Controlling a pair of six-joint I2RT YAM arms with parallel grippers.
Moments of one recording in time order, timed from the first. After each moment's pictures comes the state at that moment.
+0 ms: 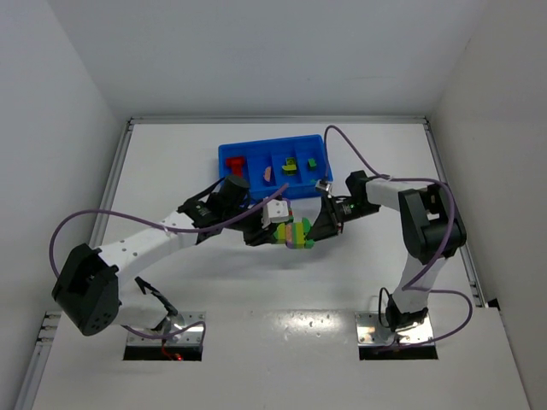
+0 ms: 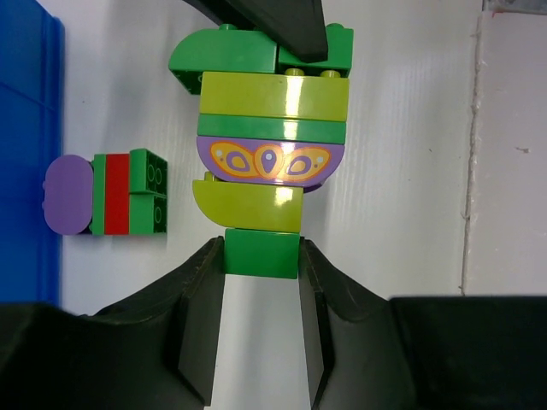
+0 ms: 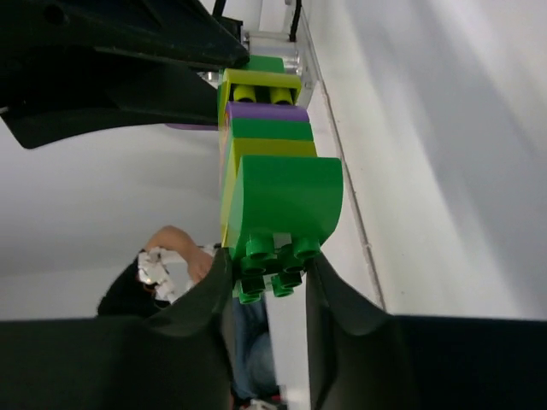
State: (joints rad) left arm -0.69 1.32 0.90 -0.30 0.58 0.50; right arm 0.22 1.86 0.99 -0.76 -1.40 -0.23
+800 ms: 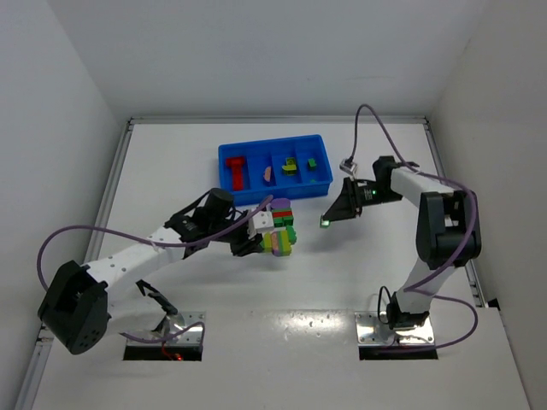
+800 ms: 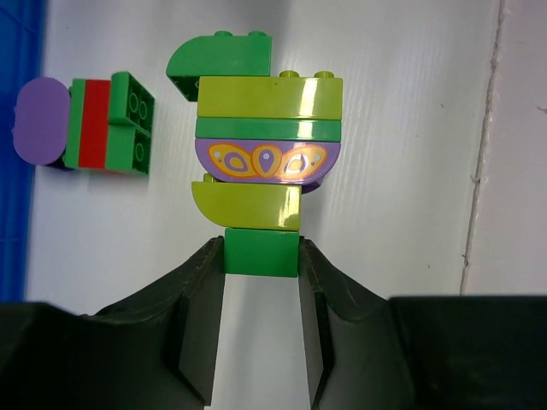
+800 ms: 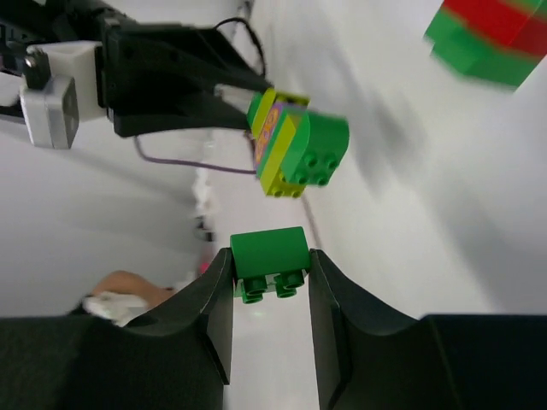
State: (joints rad) left arm -0.63 1.19 0.72 -0.26 0.56 0.49; right arm 0.03 1.79 1.05 -0.90 -1.36 -0.38
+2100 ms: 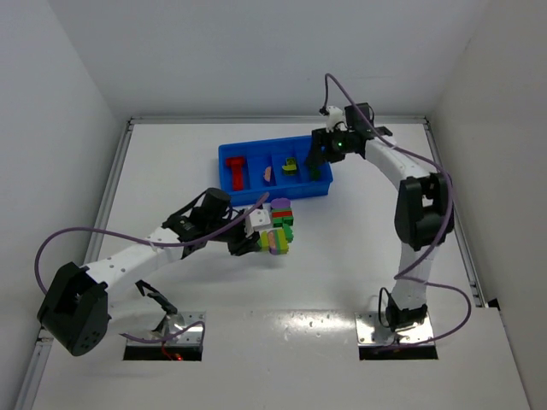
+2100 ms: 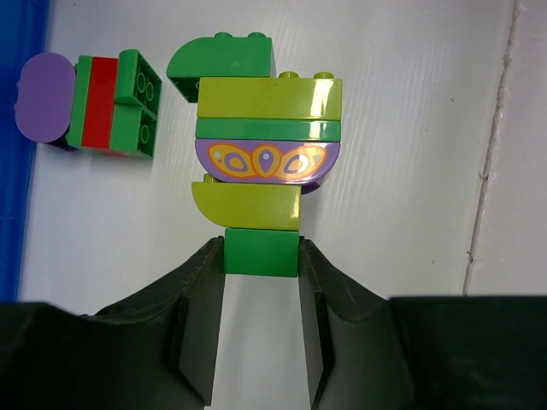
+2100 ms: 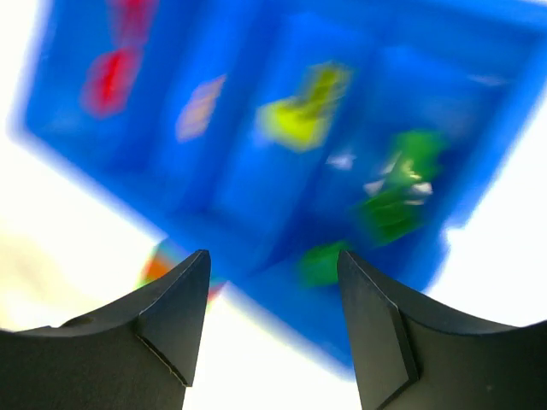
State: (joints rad) left arm -0.60 1.18 0.69 -0.25 0.56 0.48; right arm 0.20 2.05 1.63 -0.41 -0.51 -0.01
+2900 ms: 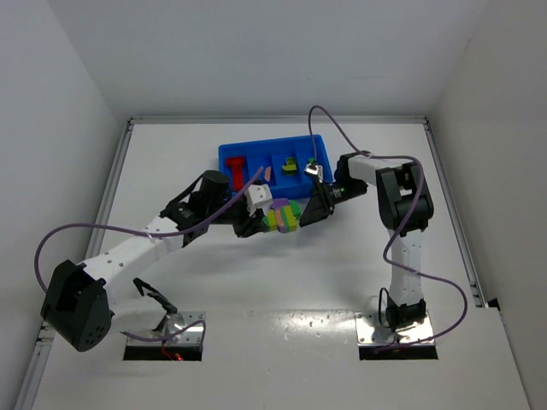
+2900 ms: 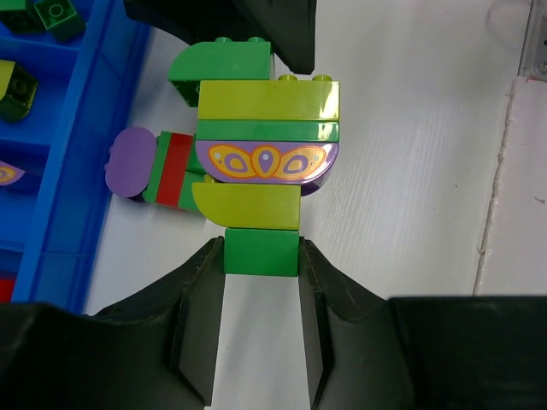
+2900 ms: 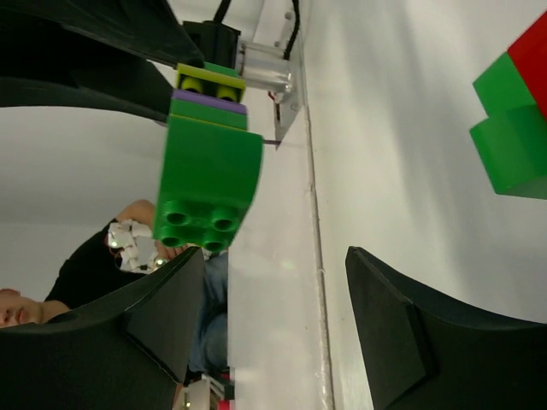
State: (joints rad) left arm -0.57 1.21 0.84 -0.21 0.58 0.36; right arm 0.23 2.22 1.46 -1.30 -1.41 -0.80
